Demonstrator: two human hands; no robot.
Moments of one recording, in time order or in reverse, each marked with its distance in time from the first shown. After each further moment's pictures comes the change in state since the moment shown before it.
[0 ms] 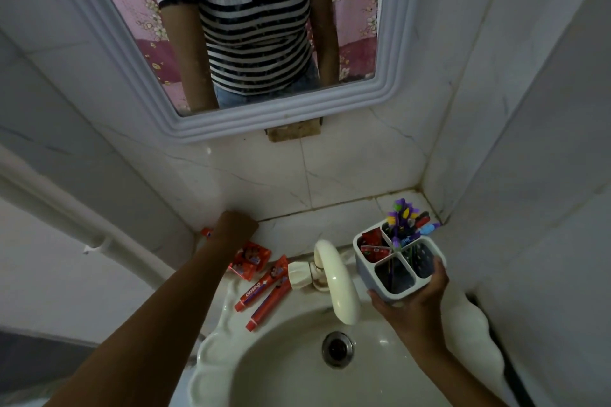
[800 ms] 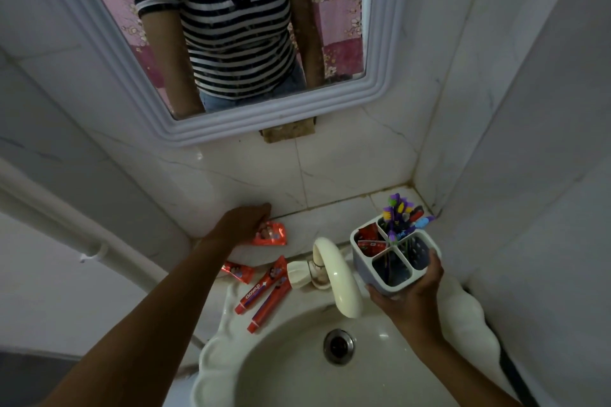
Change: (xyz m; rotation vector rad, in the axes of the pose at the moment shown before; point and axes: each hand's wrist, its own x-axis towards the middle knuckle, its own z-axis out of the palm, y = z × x) left_hand 0.010 0.000 -0.007 -0.251 0.109 0.235; right_hand -0.001 -0.006 0.003 -0.035 0.014 0.018
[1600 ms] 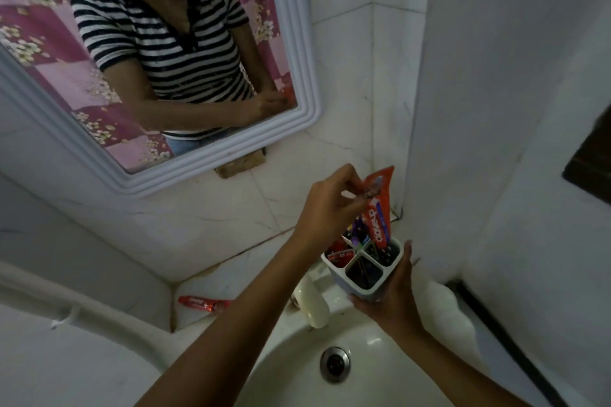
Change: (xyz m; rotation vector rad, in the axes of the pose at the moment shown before) left_hand -0.007 0.247 -0.127 -0.900 0.365 0.319; right_hand 0.003 -0.002 -0.008 0.138 -0.069 0.191
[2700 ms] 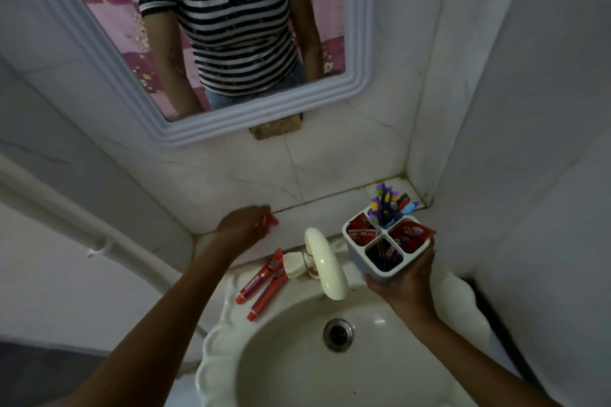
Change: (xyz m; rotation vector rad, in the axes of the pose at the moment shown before) left_hand -0.098 -0.176 -0.110 0.812 -0.207 -0.353; right_hand 0.006 -0.002 0.000 0.007 0.014 -0.100
